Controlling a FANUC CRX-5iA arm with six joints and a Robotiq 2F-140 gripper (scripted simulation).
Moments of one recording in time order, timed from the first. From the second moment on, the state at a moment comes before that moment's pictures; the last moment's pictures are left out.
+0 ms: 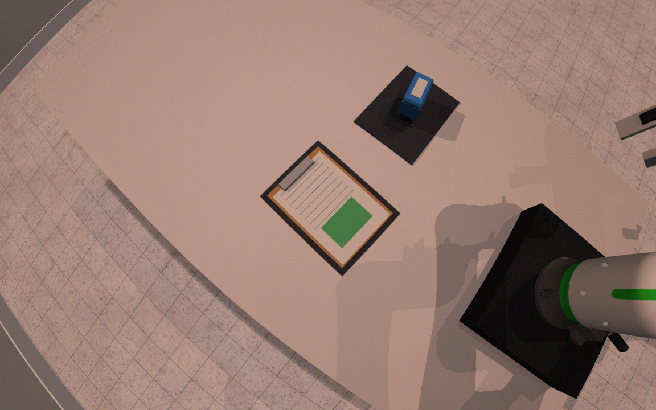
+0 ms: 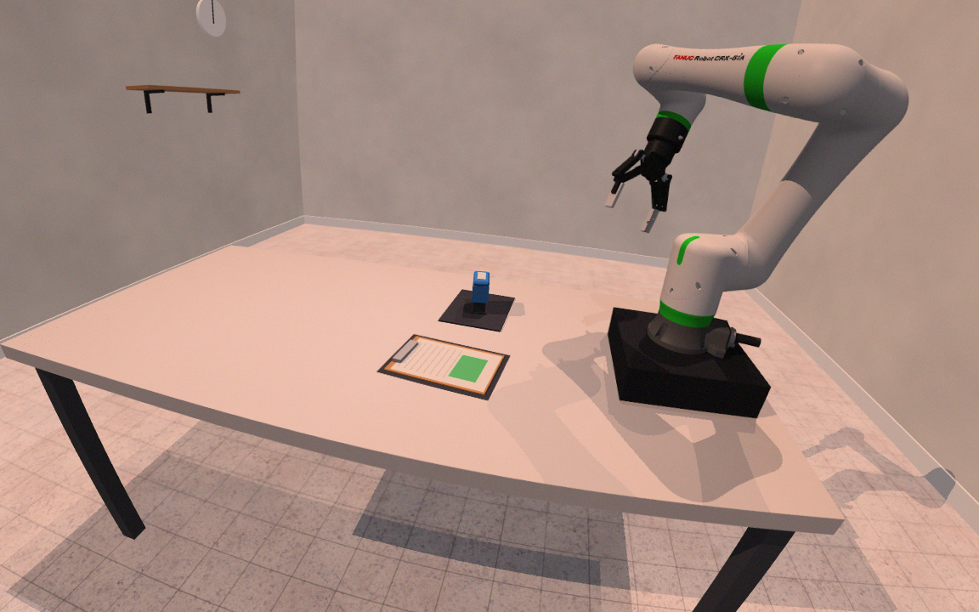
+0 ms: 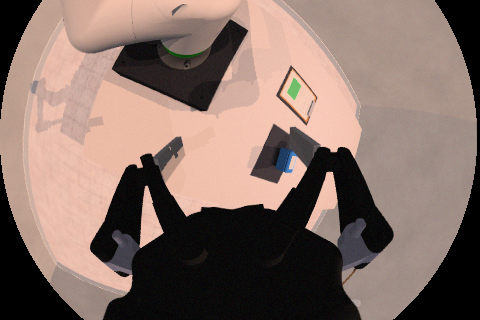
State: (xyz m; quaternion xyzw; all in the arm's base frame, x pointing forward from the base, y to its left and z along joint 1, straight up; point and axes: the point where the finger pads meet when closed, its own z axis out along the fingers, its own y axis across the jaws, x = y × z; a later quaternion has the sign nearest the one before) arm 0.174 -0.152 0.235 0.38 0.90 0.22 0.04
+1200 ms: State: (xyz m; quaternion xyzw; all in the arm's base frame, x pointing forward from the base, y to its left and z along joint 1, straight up) arm 0.433 -0.141 0.137 0.54 0.84 0.05 -0.03
